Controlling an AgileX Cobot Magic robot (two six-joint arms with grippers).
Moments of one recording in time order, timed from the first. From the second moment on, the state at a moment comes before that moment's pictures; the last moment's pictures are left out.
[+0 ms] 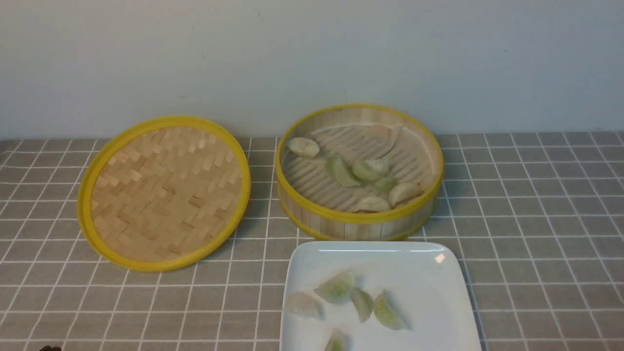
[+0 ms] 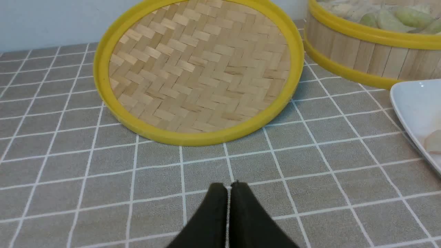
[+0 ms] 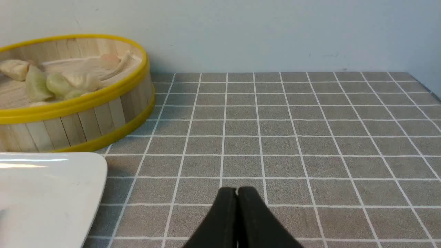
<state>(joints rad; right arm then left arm) 0.00 -0.01 0.02 -0.07 0.37 0.14 -0.13 -0.02 0.03 -0.10 0.37 0.08</state>
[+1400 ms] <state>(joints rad) 0.00 -0.01 0.03 0.41 0.00 0.33 -0.13 -0.02 0.03 -0.10 0.37 0.08</state>
